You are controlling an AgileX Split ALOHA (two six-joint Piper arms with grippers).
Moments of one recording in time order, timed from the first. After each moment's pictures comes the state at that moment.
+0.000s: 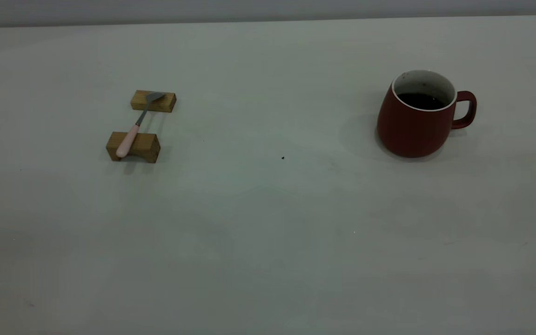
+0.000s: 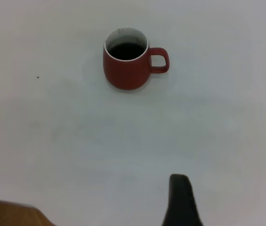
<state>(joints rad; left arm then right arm) -0.05 -0.02 -0.49 -0.01 1.13 0.01 0.05 0.02 -0.47 0.08 1.14 -0.12</state>
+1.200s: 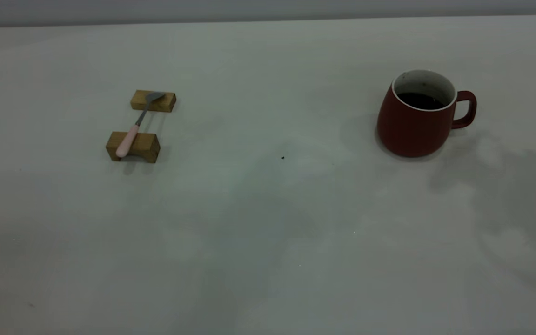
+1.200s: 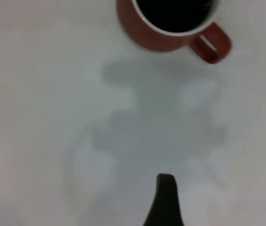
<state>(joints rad) -0.05 -0.02 -0.49 -0.01 1.13 0.01 0.06 1.68 -0.98 0.12 0.61 -0.95</state>
